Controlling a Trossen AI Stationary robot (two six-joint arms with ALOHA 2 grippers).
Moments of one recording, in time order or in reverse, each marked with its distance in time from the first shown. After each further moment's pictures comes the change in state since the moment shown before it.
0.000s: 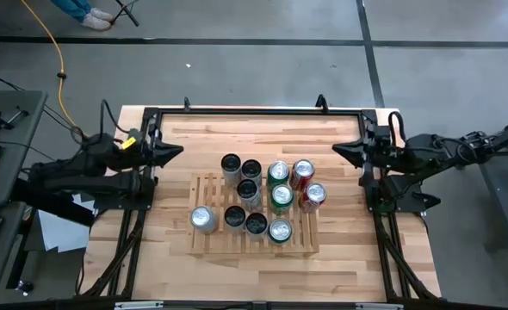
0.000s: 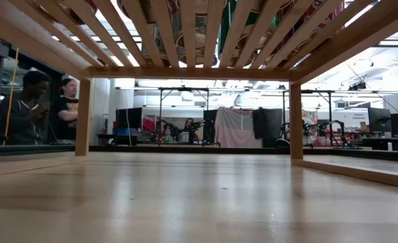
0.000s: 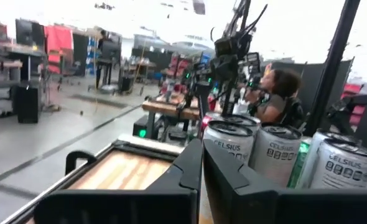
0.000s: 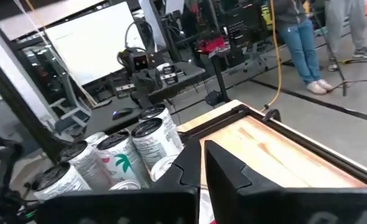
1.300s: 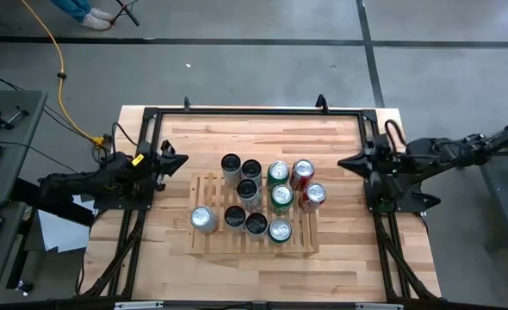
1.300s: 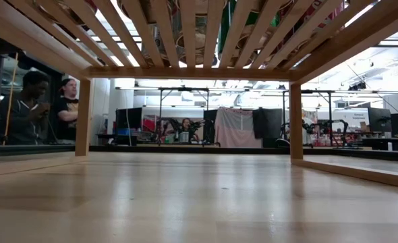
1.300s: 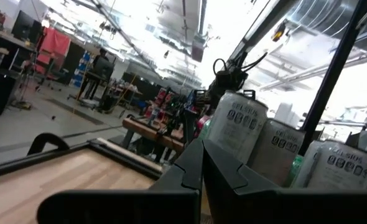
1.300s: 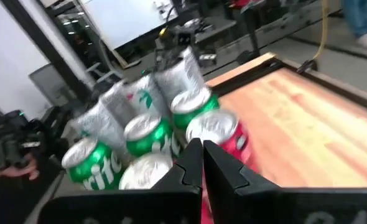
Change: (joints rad) left arm 0.020 -0.258 -0.492 0.434 -0.008 -0.263; right arm 0.001 -0.117 -0.070 -0.166 -0.190 0.097
